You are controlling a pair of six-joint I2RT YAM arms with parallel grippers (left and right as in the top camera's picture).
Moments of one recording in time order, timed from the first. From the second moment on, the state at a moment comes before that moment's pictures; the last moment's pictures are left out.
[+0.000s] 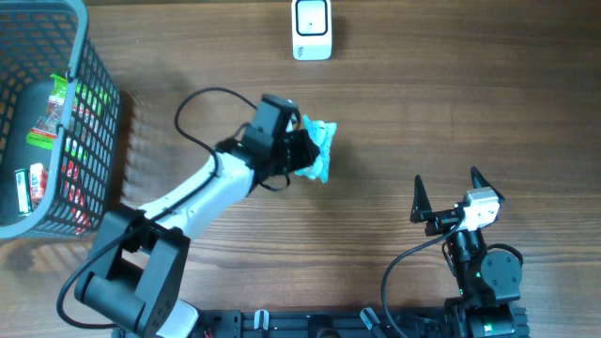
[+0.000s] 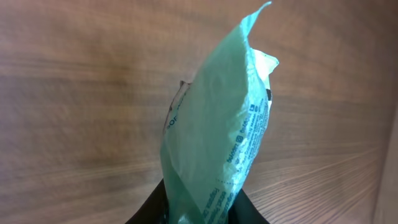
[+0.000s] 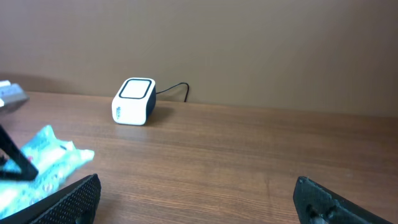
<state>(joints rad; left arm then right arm) -0.51 1.69 0.97 -0.23 0.32 -0.78 0.11 0.02 0.01 0.00 -0.03 -0.02</state>
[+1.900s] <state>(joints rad) -0.63 1.78 0.97 -0.22 0.39 -0.50 0.11 0.02 0.01 0.00 -0.03 -0.02</state>
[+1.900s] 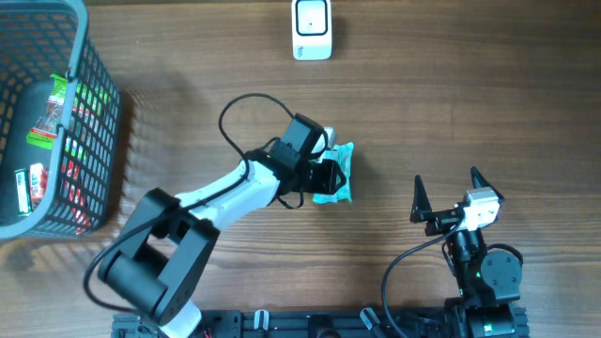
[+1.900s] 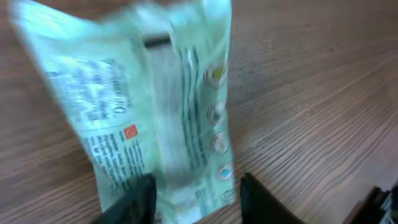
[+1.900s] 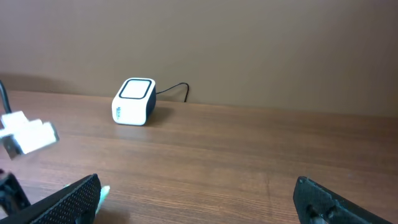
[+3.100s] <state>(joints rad) -0.61 1.85 1.04 -0.02 0.27 -0.46 0.11 0.02 0.01 0.00 -0.03 -0.02</state>
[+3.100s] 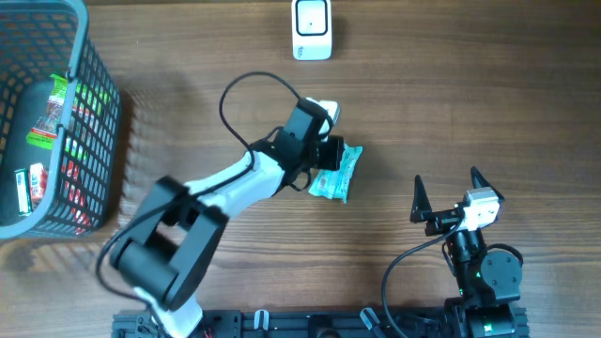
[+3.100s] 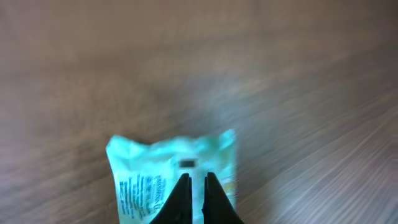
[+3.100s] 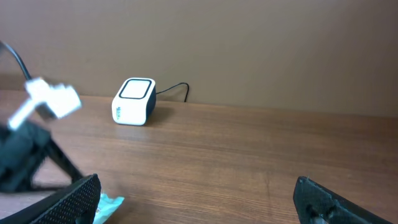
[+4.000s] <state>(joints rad) -0.61 1.86 1.08 -0.47 0.21 -0.46 0.11 0.02 0.01 0.00 -0.03 -0.02</state>
